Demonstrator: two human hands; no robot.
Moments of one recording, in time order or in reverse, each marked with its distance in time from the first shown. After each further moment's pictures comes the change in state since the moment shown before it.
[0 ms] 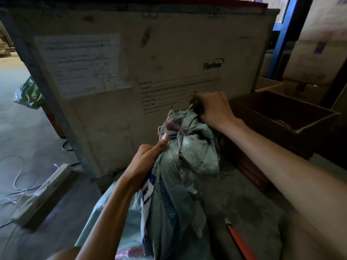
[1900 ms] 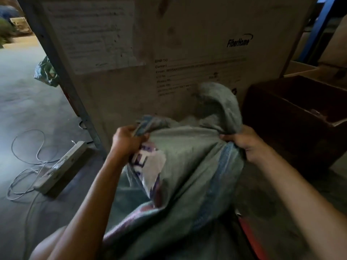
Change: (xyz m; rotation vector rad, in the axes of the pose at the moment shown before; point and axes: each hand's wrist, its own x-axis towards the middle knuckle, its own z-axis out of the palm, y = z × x) left_hand 0.030 -0.035 -0.066 0.491 0.544 -0.029; right_hand -0.070 0.039 0.086 1.198 -0.181 0.819
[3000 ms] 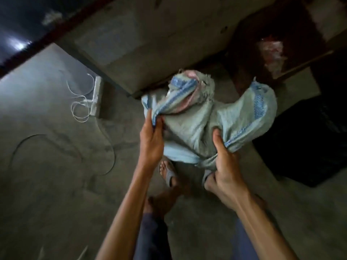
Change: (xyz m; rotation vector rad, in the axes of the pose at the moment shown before) left_hand -0.138 0.292 -0.196 -0.247 -0.328 -0.301; right_hand -0.295 -0.286 0.032 0.254 0.263 0.502
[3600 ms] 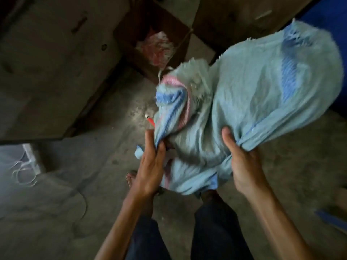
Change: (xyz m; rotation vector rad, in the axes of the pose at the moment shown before) left_hand -0.161 0.159 0.182 0.139 -0.776 0.130; right_hand -0.108 -0.149 -0.269 0.108 0.402 -0.296
